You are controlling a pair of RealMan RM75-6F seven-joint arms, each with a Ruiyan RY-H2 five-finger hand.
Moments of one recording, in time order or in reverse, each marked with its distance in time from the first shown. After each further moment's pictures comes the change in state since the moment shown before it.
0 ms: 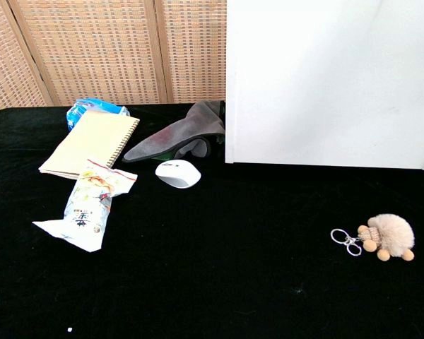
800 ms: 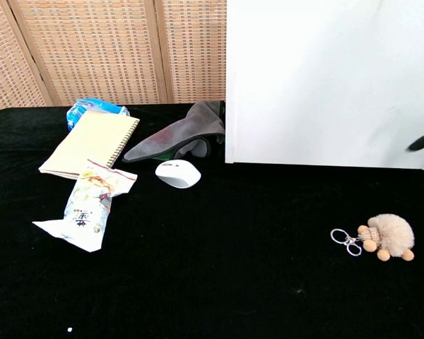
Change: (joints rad) left arm -0.020 -0.036 -0.014 0.009 -0.038 -0.039 0.054; right arm 0.339 0.010 0.028 -0.030 0.031 -0.558 -0.015
